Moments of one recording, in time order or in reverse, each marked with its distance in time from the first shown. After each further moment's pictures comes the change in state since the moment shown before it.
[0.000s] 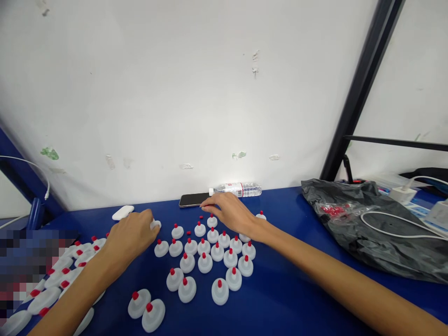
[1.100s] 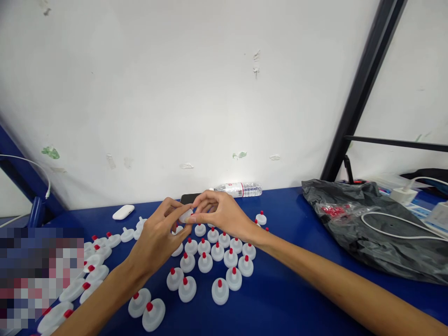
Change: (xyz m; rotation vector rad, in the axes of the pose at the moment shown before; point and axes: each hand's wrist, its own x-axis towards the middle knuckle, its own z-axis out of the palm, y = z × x) left_hand -0.015 0.042 0.016 -0.644 0.682 0.696; right_hand -0.003 -0.032 0.003 0.596 0.027 0.161
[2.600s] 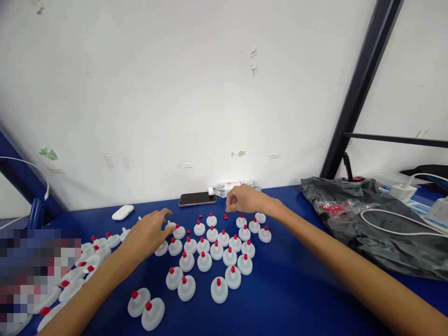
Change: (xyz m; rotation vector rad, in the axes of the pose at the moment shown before) left_hand -0.003 -0.044 -0.003 0.368 -0.671 -0.622; right_hand 0.016 0.020 -0.081 -0.785 -0.325 0.351
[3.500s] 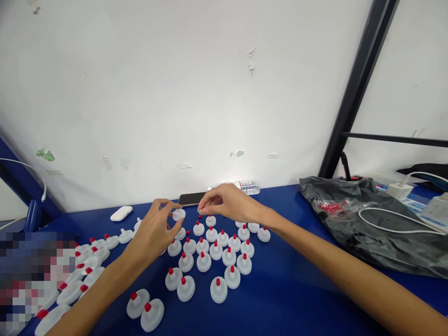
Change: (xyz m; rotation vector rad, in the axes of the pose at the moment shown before) left_hand -0.010 0.021 -0.003 -0.319 0.263 0.198; right_hand -0.020 -0.058 0.006 0.375 0.165 -0.350
